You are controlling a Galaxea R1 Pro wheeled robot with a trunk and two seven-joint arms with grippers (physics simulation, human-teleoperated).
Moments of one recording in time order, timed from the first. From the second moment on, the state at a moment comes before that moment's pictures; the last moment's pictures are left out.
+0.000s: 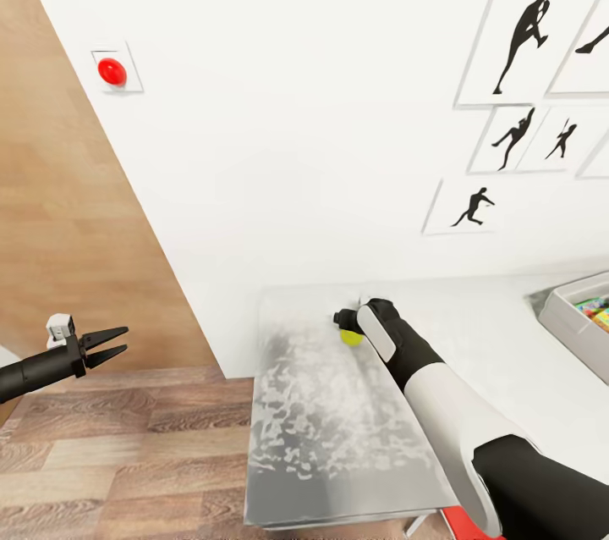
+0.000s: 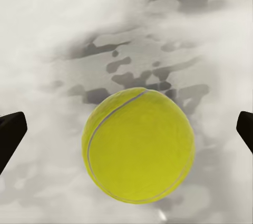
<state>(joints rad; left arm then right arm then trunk) -0.60 0.58 0.25 -0.80 0.52 0.91 -1.22 -0.96 0.13 0.24 -0.64 -0.57 0.64 -0.43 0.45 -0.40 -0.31</state>
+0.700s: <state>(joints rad) -0.60 0.57 0.25 -0.80 0.52 0.91 -1.21 -0.96 0.13 0.24 -0.64 -0.57 0.64 -0.43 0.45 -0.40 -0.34</state>
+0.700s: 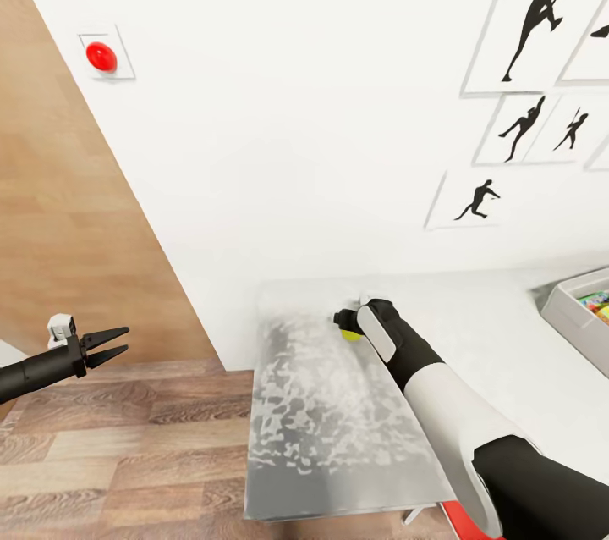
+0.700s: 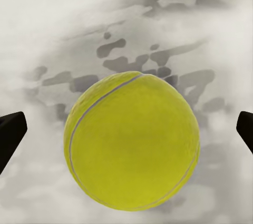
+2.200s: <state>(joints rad) -0.60 0.58 0.25 -0.80 0.52 0.91 -1.22 -0.85 0.12 0.24 -1.03 -0.58 0.76 -0.43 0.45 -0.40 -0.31</state>
